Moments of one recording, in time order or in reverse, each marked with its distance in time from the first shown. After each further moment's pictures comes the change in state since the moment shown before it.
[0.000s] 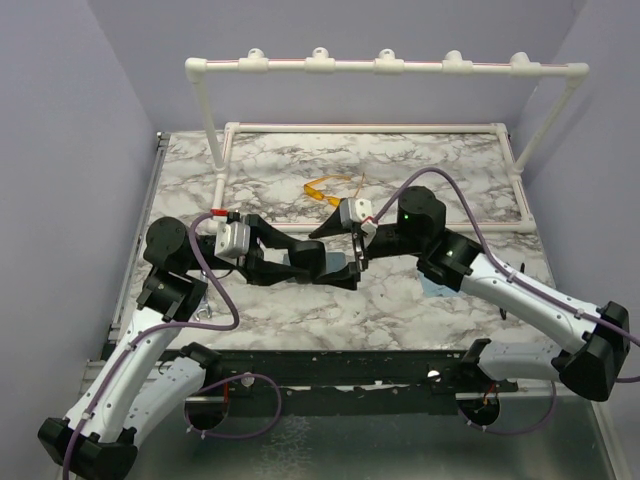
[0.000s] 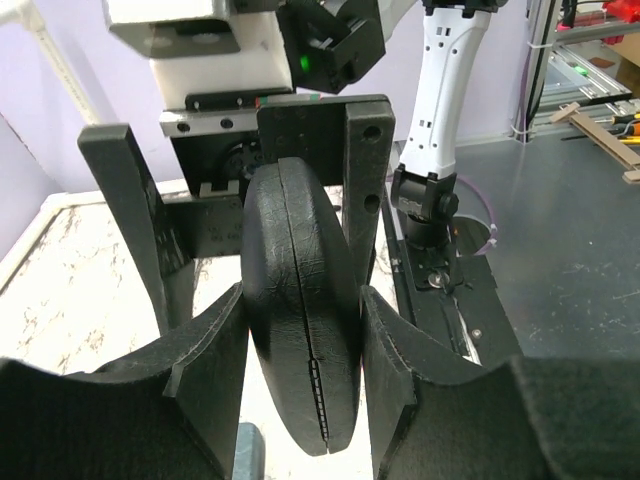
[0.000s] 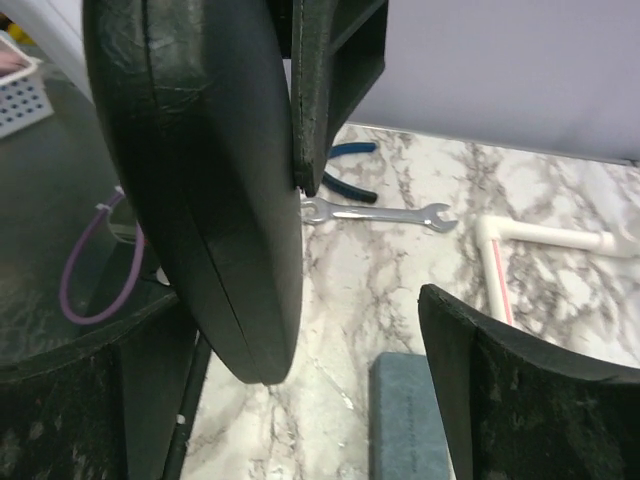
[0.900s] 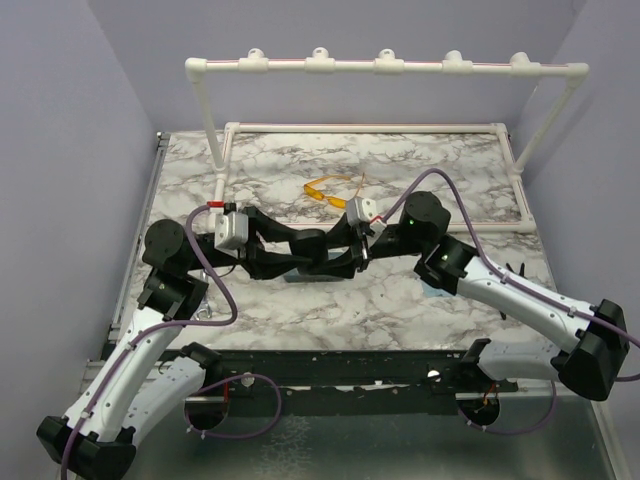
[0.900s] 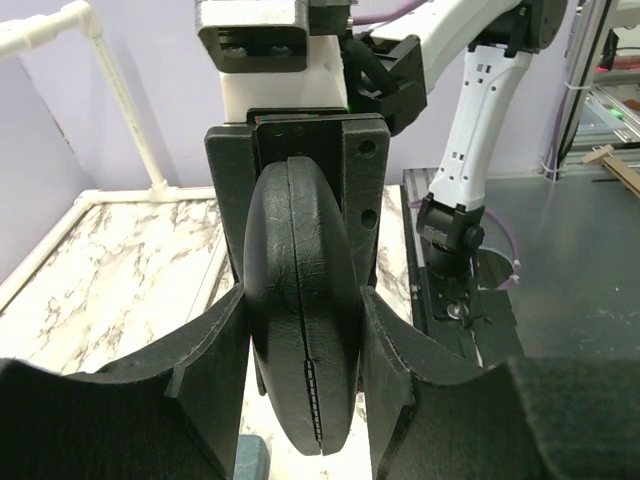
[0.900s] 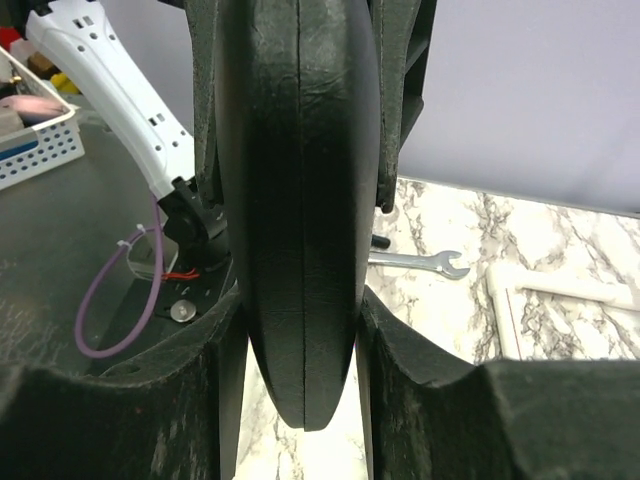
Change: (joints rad) left arm -0.009 0.003 0.000 0.054 -0.107 -0.068; right arm 0.000 0.021 -0.068 0.242 -0.081 0.117
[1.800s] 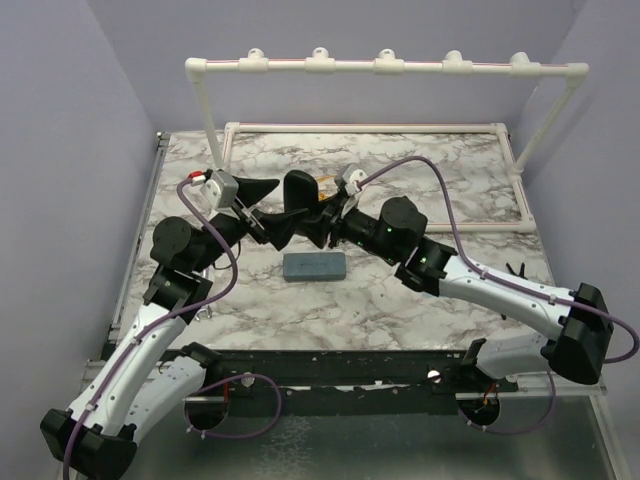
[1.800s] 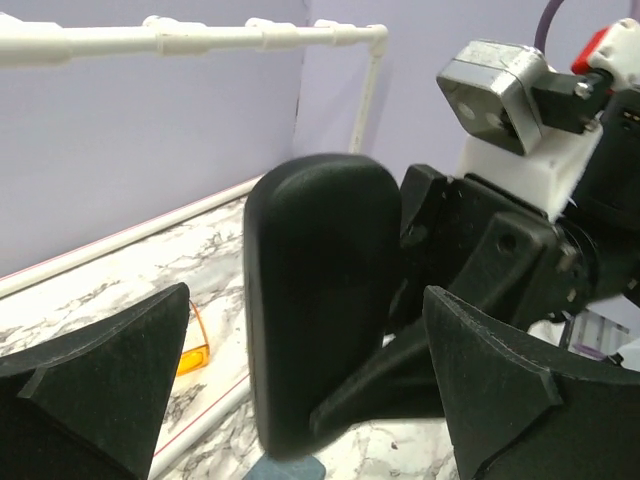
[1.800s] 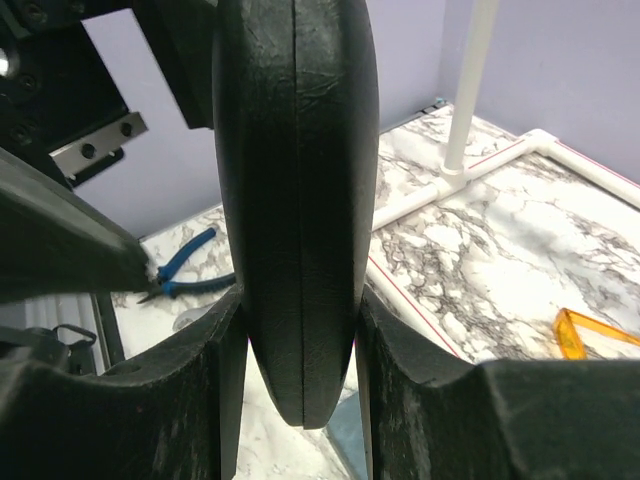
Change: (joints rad) left arm -0.002 0.007 -0.034 0.010 -0.608 -0.133; right arm 0.092 0.075 0.036 0.082 0.741 0.217
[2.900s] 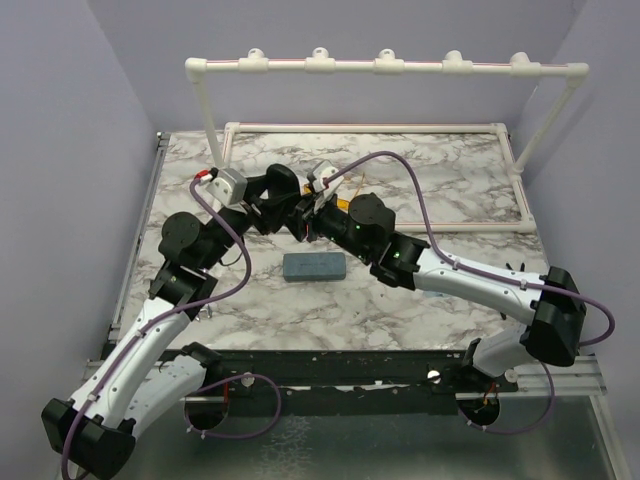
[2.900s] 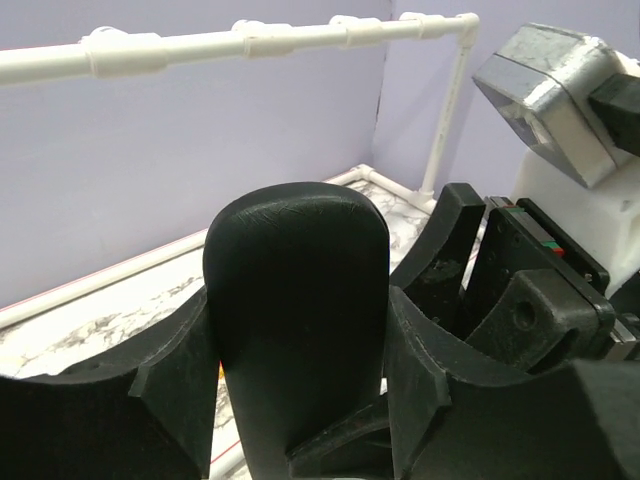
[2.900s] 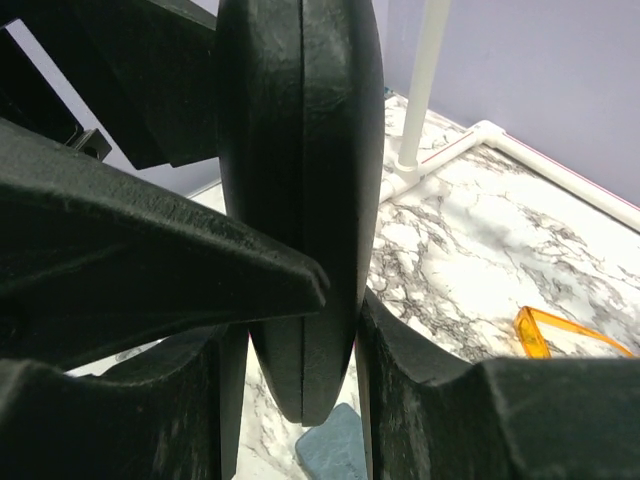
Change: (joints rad) left arm -0.024 0.058 0.001 0.009 -0.177 0.162; right arm 0.097 0.180 0.156 -0.026 0.226 -0.066
